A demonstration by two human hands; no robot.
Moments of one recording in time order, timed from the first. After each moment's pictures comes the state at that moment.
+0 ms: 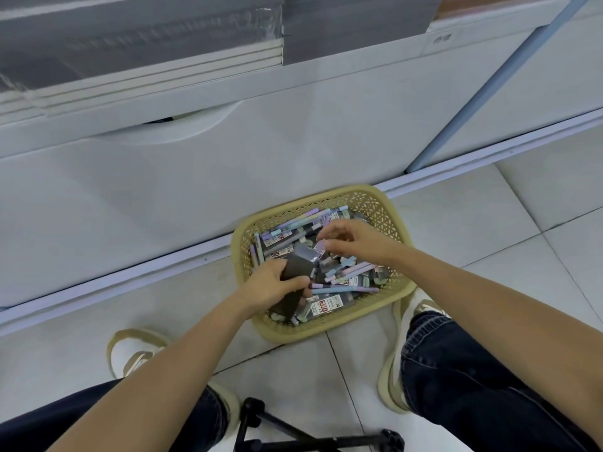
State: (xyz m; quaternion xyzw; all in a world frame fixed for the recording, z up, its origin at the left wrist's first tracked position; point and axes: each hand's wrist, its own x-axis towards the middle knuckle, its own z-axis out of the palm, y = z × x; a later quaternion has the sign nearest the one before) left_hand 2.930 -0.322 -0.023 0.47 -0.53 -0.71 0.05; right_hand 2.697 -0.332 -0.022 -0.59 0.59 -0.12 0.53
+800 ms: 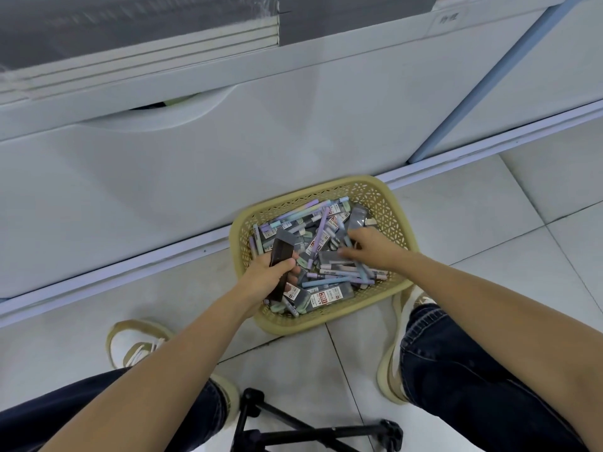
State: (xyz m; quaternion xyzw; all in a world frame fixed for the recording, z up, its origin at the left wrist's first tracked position) left_hand 2.927 -0.314 -0.043 0.57 -0.37 -0.72 0.15; right_hand 2.683 -0.315 -0.055 -0.63 0.64 0.04 0.43
